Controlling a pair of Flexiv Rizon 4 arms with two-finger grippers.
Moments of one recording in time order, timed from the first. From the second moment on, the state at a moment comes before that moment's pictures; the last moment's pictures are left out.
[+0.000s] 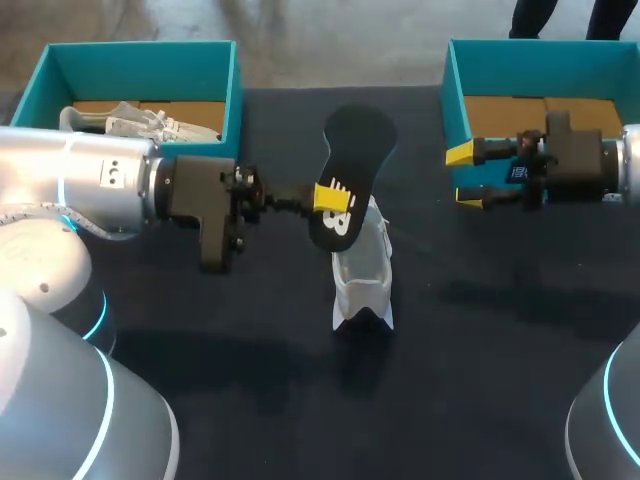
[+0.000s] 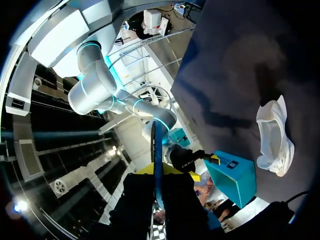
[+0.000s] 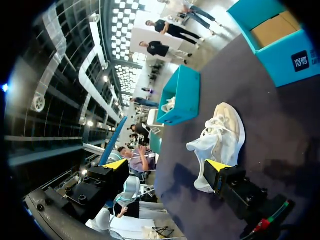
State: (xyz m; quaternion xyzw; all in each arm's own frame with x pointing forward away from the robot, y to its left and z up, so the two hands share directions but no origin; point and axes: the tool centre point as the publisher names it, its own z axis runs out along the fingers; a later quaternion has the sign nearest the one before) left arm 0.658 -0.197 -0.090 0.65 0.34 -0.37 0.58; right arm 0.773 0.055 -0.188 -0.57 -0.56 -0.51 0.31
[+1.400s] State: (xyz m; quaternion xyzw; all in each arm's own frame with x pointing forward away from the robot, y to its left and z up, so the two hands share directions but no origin) left arm 0.709 -0.168 -0.174 0.65 0.28 -0.32 0.63; right arm 0.773 0.055 -0.188 -0.57 -0.56 -0.51 0.31
